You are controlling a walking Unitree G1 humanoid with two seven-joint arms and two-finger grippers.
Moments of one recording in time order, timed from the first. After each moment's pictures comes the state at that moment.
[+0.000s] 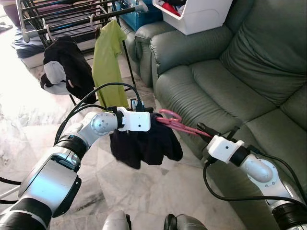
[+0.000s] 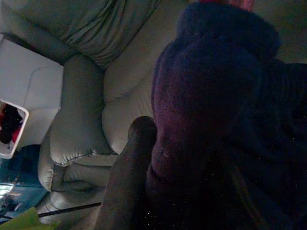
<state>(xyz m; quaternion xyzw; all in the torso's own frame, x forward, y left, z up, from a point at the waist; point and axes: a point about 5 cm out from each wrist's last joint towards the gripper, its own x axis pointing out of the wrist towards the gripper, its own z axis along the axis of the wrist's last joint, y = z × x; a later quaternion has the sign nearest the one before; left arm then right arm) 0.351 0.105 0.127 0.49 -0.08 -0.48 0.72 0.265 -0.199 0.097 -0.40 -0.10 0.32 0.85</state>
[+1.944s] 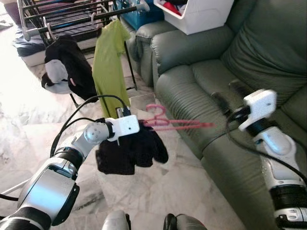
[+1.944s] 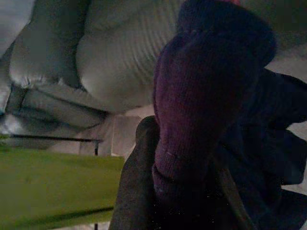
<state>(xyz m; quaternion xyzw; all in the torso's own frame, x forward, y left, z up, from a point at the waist) 0.346 0.139 0.088 0.43 0.06 -0.42 0.80 0.305 -0.235 0.164 -0.13 -0.15 0.12 0.97</state>
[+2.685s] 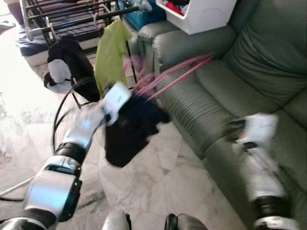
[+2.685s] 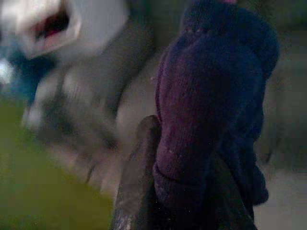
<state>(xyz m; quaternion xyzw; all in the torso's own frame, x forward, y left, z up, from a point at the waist) 0.364 0.123 0.152 0.22 -0.04 -0.39 0.89 0.295 -0.230 0.072 -0.01 0.08 -0.05 1.00</state>
